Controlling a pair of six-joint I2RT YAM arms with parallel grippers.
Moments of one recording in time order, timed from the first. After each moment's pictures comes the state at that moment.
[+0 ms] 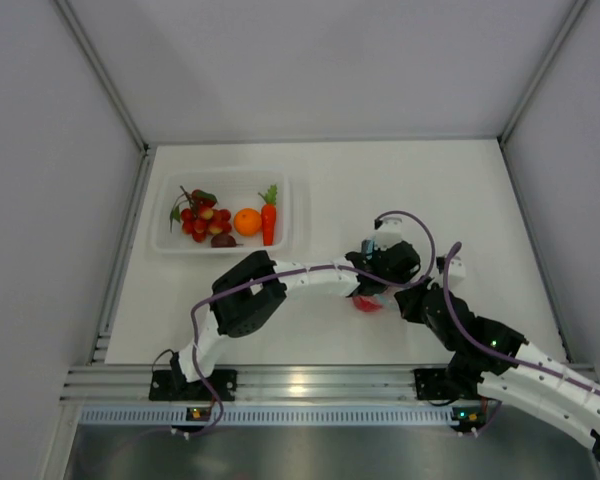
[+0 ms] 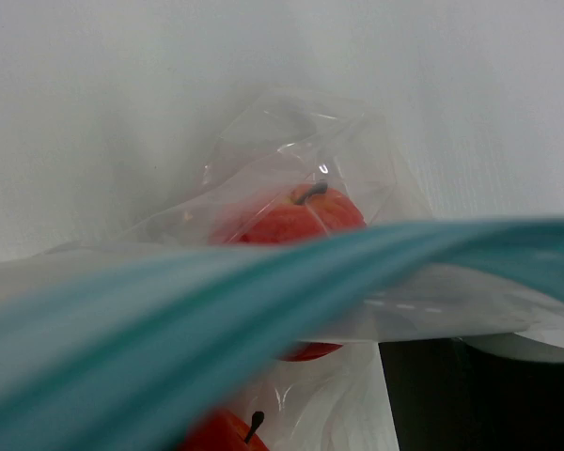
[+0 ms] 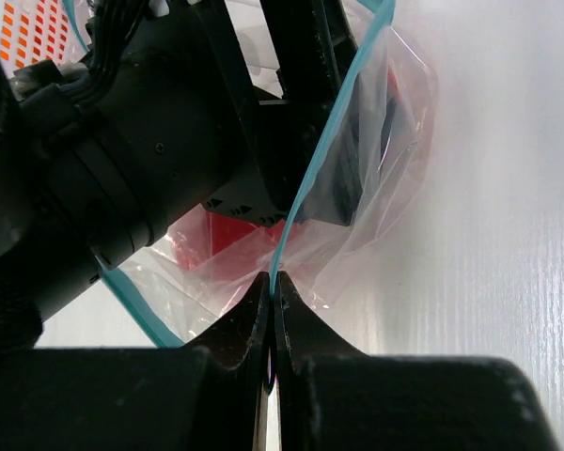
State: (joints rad) left arm -1.16 2.16 1.60 -0.26 -0.50 -0.82; right arm 0.93 0.41 0.35 -0.51 0.53 0.87
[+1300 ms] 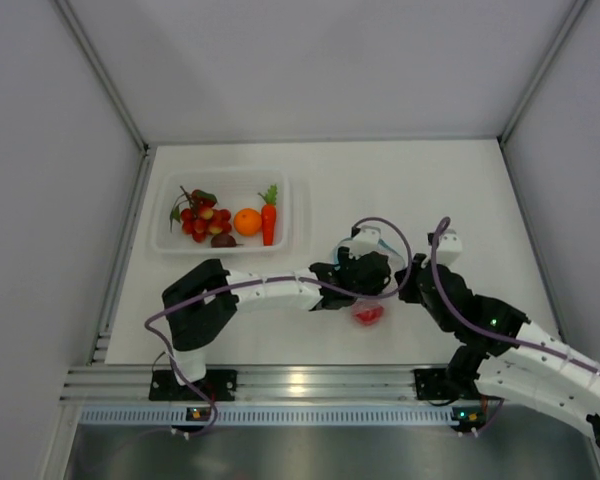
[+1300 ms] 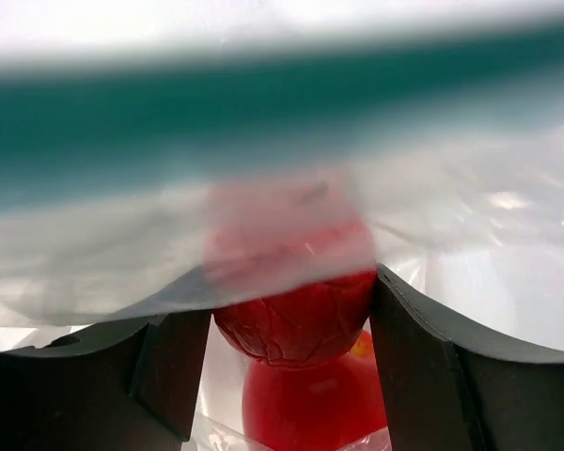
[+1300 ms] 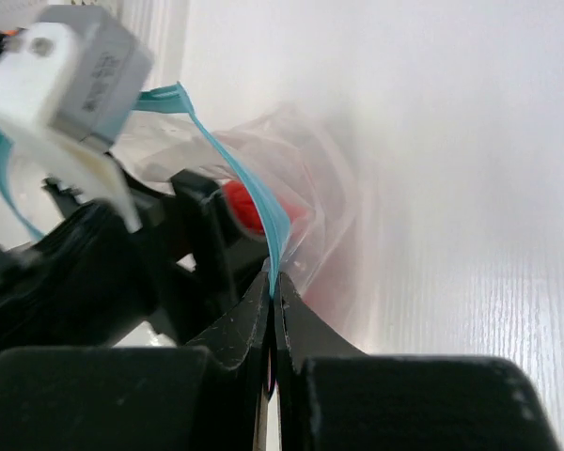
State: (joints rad) left arm -1.17 1.89 1.29 -0.21 -0.49 -0.72; right arm 0.93 0.60 0.61 -0.57 0.59 0.73
